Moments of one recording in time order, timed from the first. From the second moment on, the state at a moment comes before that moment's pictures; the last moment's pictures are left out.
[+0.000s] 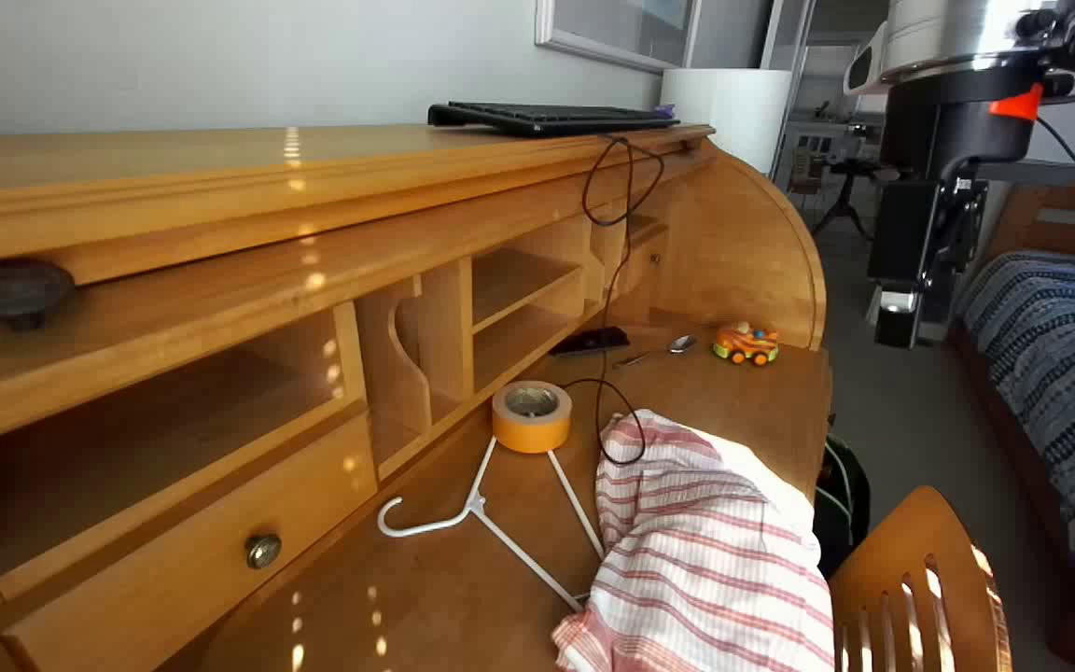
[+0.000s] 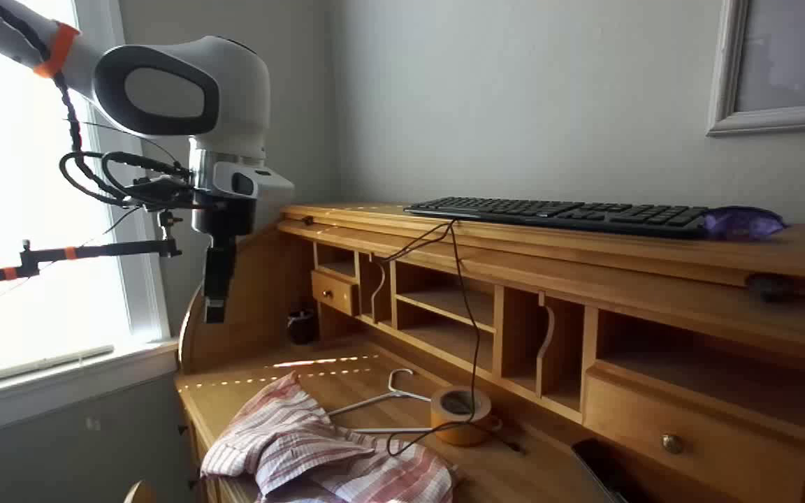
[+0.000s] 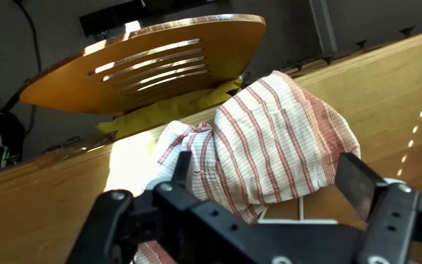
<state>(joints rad) 0.01 -0.26 0.07 -2.31 0.14 1.92 0.27</state>
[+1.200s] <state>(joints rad) -0.05 -0.03 0.01 -2.29 -0.03 2.40 0.31</state>
